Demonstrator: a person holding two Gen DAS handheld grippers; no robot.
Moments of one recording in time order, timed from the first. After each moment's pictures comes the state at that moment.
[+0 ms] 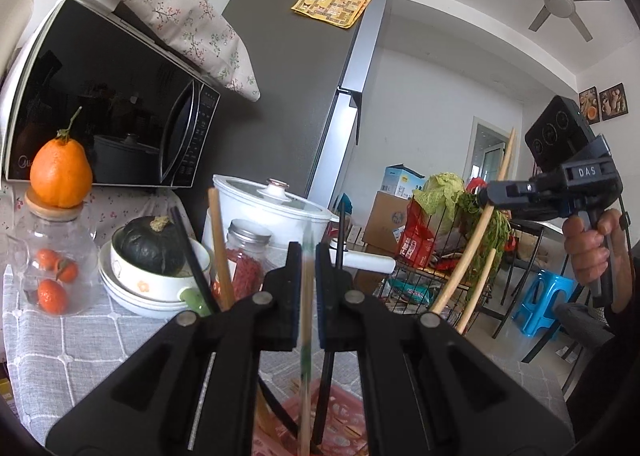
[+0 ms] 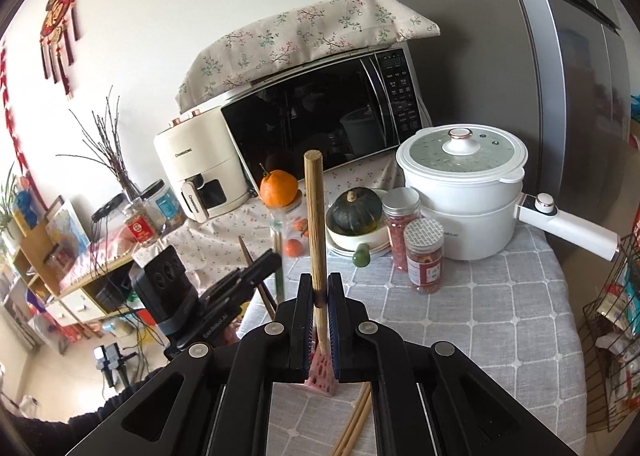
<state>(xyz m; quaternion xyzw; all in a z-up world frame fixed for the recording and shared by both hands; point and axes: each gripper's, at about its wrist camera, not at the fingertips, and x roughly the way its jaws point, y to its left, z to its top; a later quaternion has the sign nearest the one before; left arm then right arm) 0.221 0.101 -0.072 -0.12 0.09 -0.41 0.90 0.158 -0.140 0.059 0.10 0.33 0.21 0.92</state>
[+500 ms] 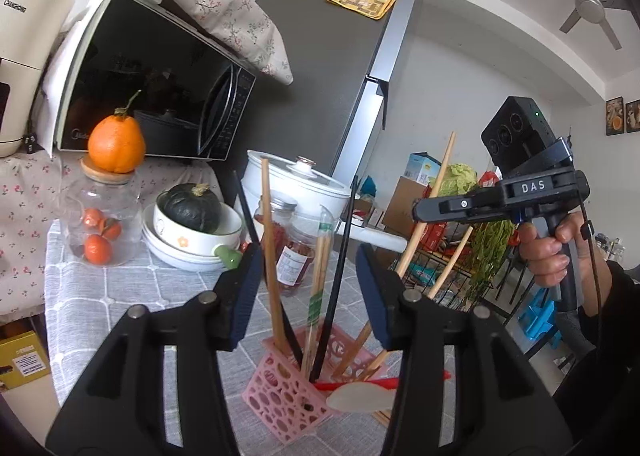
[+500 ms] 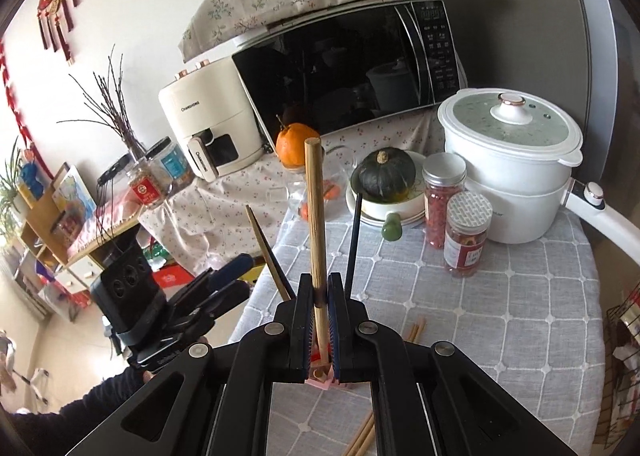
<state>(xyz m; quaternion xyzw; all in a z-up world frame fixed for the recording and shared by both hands) 0.185 0.134 -0.069 -0.13 0.15 -0.36 0.91 0.206 -0.095 0.028 0.07 0.40 0.25 0.88</state>
